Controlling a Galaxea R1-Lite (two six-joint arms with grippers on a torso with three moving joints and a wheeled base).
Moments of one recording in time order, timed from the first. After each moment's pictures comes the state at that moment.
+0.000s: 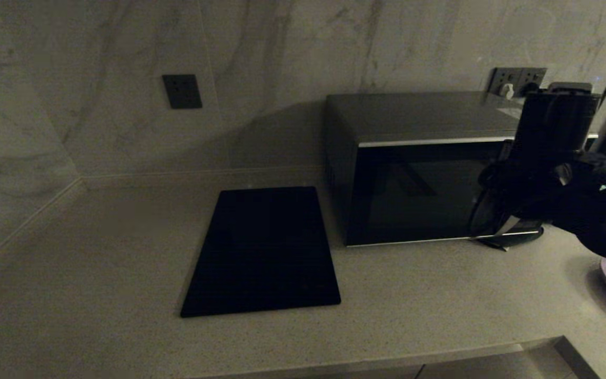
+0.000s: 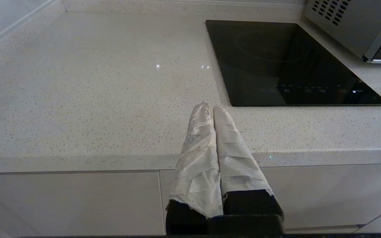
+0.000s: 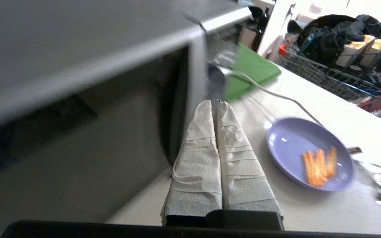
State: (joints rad) left arm 0.00 0.00 0.00 -0.01 0.03 -0.07; right arm 0.35 1.75 -1.12 -0.55 -1.17 0.05
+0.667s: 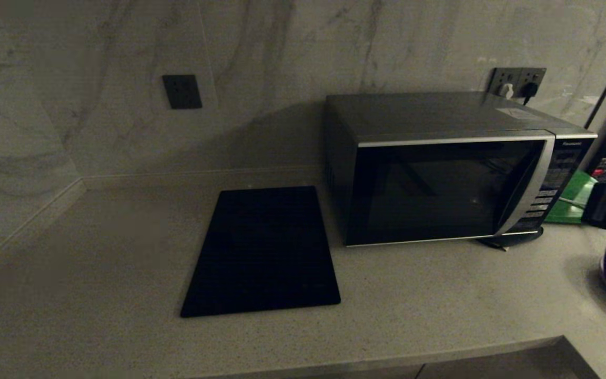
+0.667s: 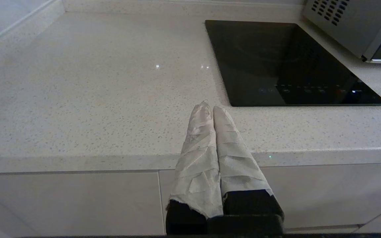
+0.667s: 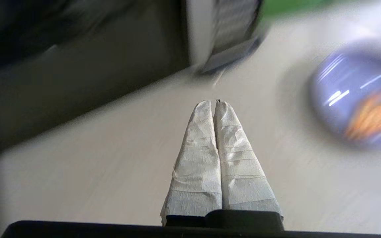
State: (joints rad) left arm 0.00 0.00 0.00 -0.01 0.03 -0.07; right arm 0.09 1.33 -0.92 0.04 -0.41 0.32
